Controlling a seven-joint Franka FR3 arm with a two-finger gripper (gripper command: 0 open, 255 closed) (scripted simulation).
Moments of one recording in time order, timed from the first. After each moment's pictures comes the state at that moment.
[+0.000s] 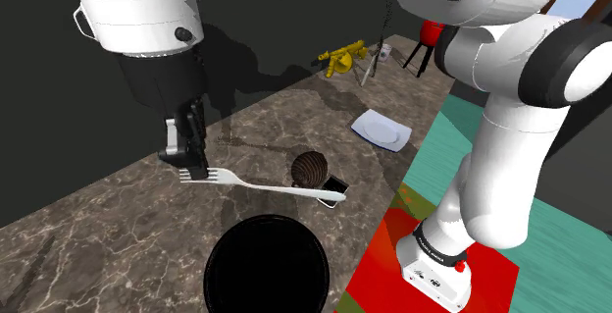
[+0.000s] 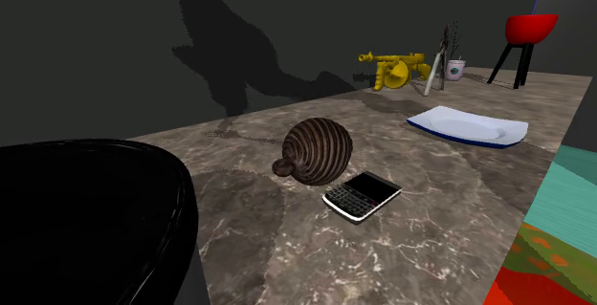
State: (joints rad) arm 0.36 0.31 0.72 -1.31 -0.09 1.42 0.05
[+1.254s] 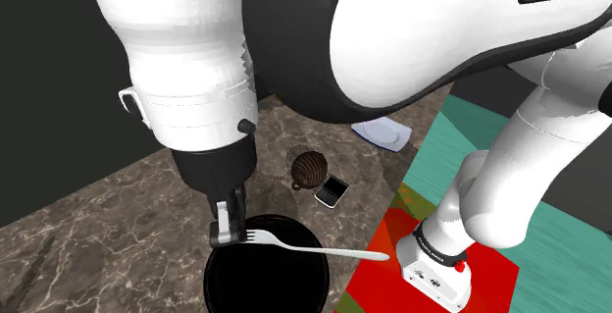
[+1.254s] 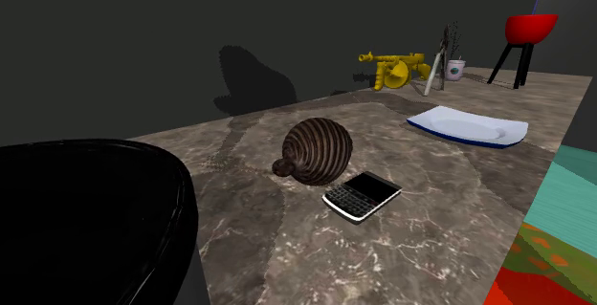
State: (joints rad) arm 0.33 0.06 0.76 -1.69 0.08 1.60 0.07
